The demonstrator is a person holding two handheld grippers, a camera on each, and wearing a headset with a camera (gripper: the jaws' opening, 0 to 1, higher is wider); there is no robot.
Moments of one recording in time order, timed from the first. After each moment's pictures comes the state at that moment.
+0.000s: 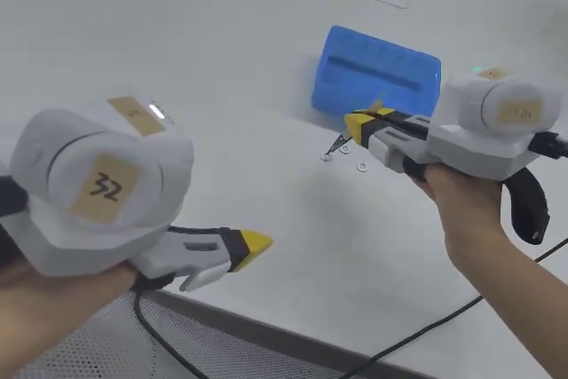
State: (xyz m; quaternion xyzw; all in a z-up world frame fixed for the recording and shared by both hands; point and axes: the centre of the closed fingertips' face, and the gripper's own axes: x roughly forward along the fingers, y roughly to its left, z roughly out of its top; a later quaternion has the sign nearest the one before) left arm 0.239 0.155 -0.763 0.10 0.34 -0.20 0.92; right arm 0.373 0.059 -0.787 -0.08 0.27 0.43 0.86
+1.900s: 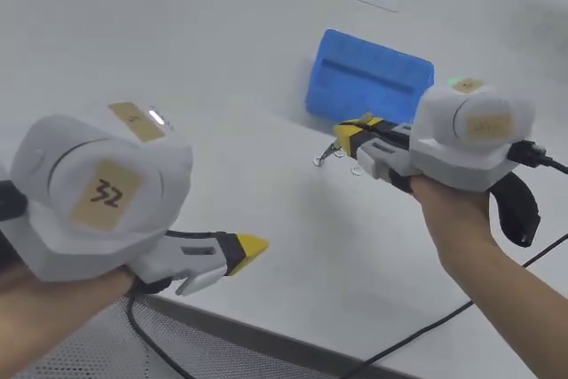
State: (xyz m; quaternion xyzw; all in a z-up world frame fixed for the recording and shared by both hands) left arm 0.242 0.153 -0.766 0.10 0.34 -0.20 0.91; right arm 0.361 0.065 -0.792 -0.13 0.27 0.45 0.84
